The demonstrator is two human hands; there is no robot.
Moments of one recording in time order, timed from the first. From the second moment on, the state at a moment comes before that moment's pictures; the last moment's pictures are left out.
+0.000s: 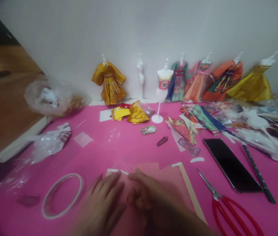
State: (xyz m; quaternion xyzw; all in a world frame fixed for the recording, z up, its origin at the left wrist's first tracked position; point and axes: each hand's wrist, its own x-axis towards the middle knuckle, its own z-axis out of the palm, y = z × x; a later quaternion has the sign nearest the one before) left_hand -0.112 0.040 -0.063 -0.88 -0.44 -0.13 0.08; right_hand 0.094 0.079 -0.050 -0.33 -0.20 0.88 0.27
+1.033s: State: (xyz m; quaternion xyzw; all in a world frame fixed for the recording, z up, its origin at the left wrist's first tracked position) left_hand -0.113 0.041 -0.066 -0.89 -0.44 -0.11 0.09; right_hand 0.101 0.080 -0.041 -0.33 -0.16 0.89 0.27
